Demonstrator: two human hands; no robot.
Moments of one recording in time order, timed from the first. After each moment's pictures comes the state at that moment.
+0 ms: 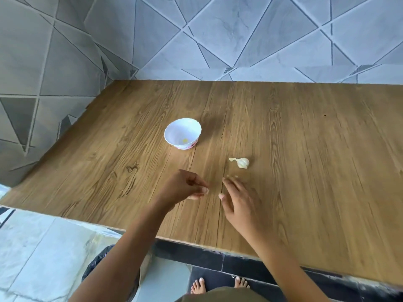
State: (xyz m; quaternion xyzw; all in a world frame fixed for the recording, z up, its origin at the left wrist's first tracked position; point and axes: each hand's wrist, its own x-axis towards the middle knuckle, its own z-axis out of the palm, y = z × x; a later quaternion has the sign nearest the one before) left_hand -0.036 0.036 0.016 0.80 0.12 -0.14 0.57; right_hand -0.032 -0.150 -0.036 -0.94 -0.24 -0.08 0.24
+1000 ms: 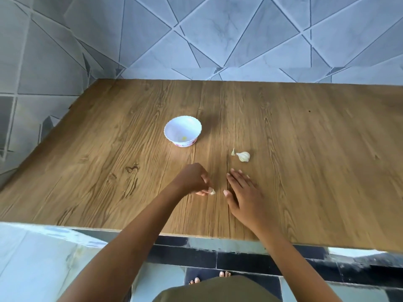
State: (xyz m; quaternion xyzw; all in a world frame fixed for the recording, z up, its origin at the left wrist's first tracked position) left_hand -0.016 0.046 0.018 0.90 0.01 -0.23 0.37; right_hand -0.051 -0.137 -0.045 -0.96 -0.21 -0.04 0.18
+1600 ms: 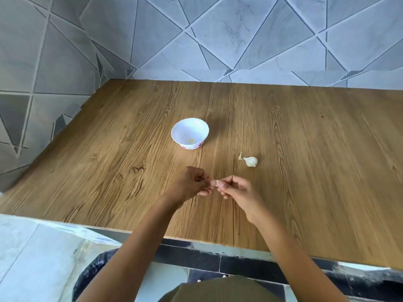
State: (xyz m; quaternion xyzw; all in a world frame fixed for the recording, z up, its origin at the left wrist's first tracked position) left_hand -0.036 0.060 0.015 0.77 0.07 -0.15 0.61; right_hand -0.023 -0.111 -0.021 -0.68 -0.06 0.19 0.70
